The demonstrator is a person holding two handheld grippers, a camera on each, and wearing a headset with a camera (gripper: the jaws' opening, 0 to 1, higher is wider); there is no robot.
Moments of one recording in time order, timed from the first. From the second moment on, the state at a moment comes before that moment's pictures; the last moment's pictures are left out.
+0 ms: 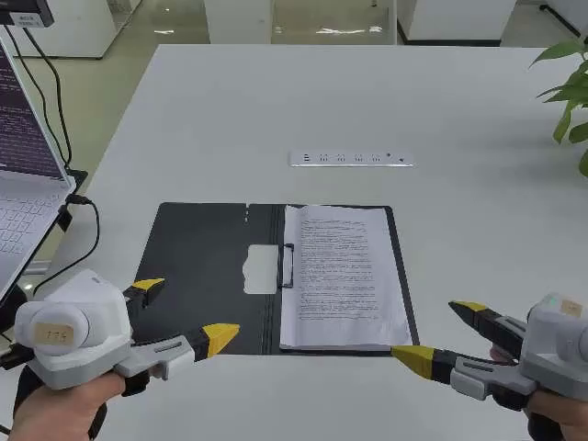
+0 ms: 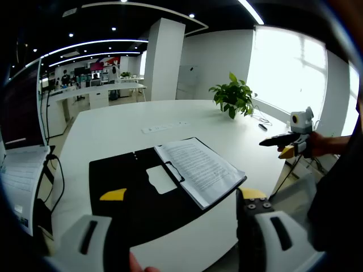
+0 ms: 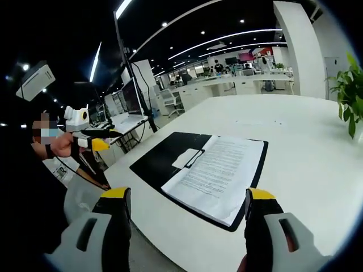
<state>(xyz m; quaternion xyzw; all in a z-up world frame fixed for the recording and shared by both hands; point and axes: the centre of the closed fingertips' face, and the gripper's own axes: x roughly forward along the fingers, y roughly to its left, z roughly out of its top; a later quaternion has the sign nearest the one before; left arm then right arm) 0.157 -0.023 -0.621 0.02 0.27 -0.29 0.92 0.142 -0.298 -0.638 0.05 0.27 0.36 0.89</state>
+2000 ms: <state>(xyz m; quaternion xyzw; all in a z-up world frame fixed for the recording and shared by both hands) 0.173 -0.060 -0.625 0.03 0.27 -0.33 0.90 0.137 -0.309 -0.642 0.06 0.28 0.35 0.89</state>
